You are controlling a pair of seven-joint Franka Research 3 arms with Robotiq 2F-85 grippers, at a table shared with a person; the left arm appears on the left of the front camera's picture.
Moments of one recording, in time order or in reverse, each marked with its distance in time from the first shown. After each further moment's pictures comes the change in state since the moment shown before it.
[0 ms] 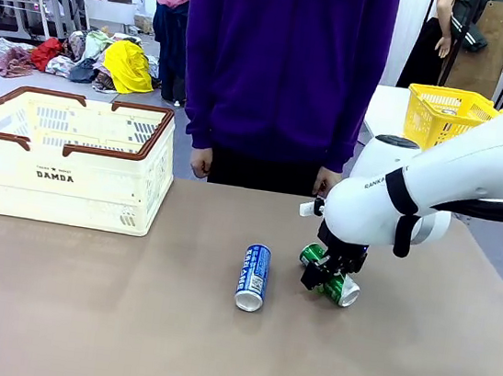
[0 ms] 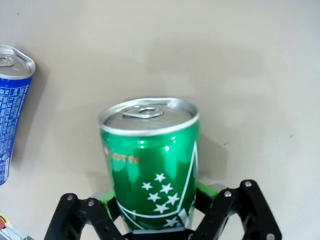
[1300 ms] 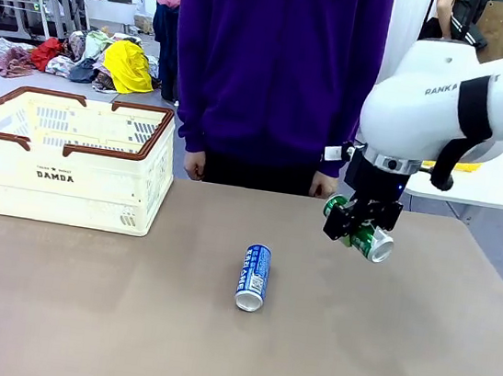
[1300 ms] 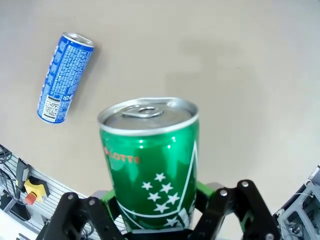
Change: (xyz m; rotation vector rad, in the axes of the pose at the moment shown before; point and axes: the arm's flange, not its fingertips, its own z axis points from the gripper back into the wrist) left arm 0.000 0.000 0.000 0.000 0.000 0.000; right arm -0.014 0.017 0.140 0.001 0.052 -0.110
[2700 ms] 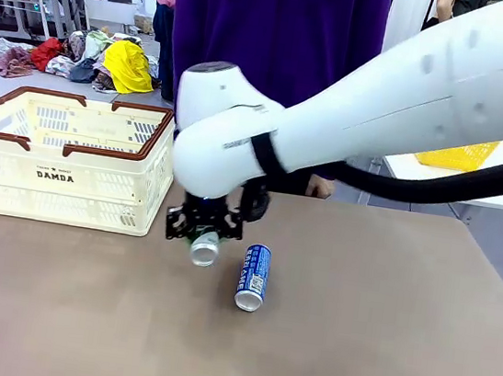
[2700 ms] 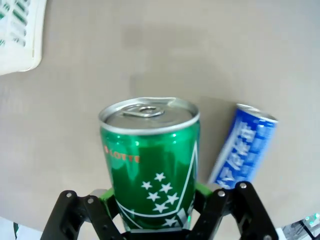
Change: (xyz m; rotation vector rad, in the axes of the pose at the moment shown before) left arm 0.000 0.000 0.000 0.000 0.000 0.000; right arm 0.131 0.263 -0.090 -0.128 -0.043 -0.348
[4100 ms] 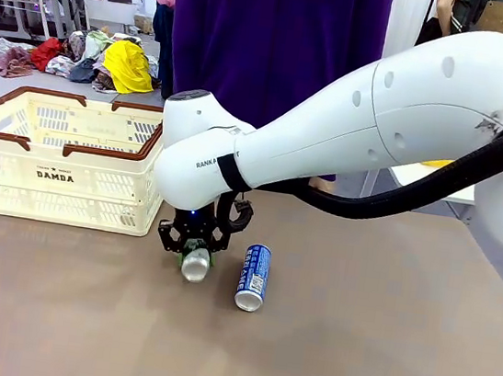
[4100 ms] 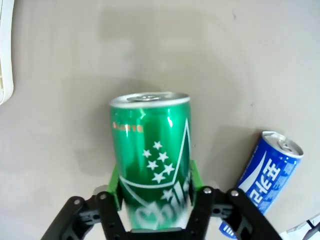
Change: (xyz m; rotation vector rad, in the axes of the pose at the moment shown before) left arm 0.000 0.000 0.000 0.000 0.000 0.000; right arm 0.029 0.006 -0.045 -0.044 0.050 -0.036
